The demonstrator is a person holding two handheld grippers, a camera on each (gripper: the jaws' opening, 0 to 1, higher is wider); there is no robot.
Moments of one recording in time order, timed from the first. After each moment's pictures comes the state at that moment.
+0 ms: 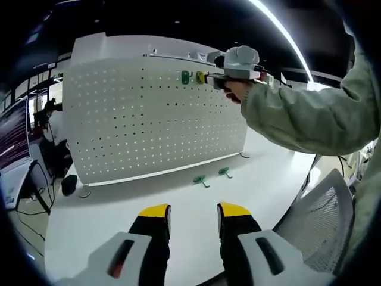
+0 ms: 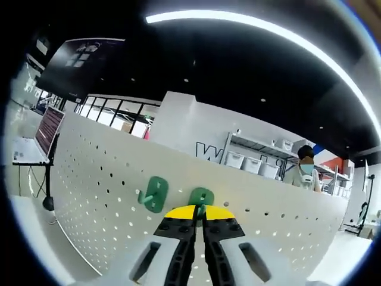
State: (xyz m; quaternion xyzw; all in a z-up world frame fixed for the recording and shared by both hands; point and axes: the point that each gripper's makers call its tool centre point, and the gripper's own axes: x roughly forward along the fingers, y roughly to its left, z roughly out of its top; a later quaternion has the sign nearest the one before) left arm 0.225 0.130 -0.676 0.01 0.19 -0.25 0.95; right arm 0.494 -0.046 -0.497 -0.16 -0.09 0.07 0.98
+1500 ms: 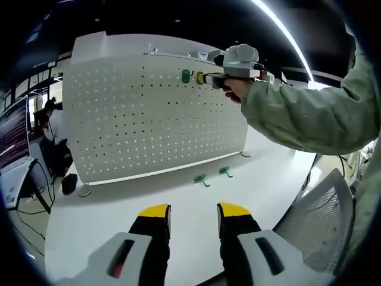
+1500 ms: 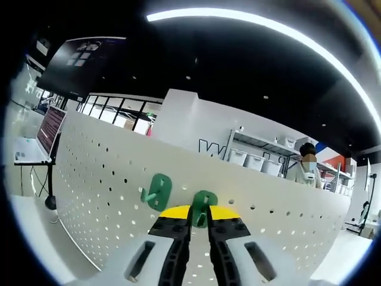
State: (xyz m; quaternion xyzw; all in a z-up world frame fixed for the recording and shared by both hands) left arm 0.225 0.130 -0.677 0.01 0.20 -0.25 0.95; right arm 0.496 -0.043 -0.502 -0.16 -0.08 0.08 0.98
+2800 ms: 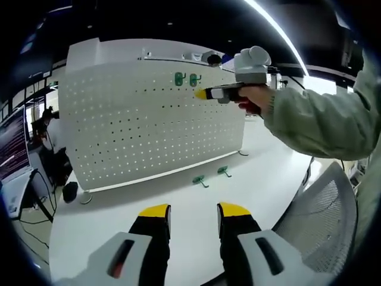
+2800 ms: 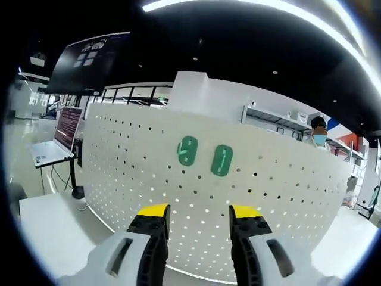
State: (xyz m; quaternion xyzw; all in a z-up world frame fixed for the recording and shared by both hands) left arm 0.222 0.125 -0.674 0.04 0.18 -0.26 0.95; right arm 0.436 -0.041 -0.561 -0.13 0.03 0.14 0.98
